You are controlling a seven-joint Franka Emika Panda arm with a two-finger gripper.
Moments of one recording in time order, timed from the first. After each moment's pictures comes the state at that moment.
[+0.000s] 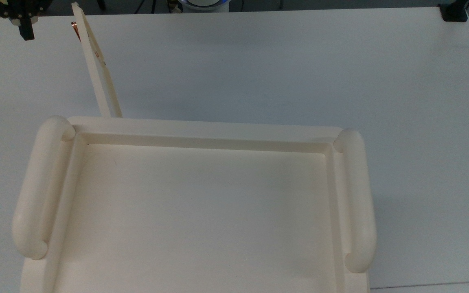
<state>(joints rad) 0.00 0.12 -0.33 -1.44 -0.02 1.97 -1.00</state>
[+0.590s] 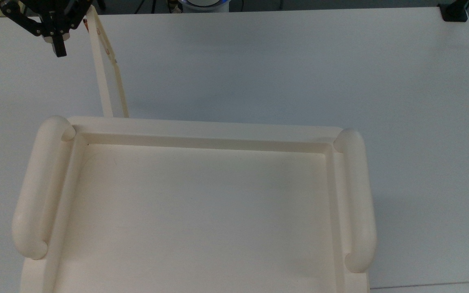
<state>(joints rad) 0.06 0.14 -0.31 -1.44 0.04 1.97 -0.86</state>
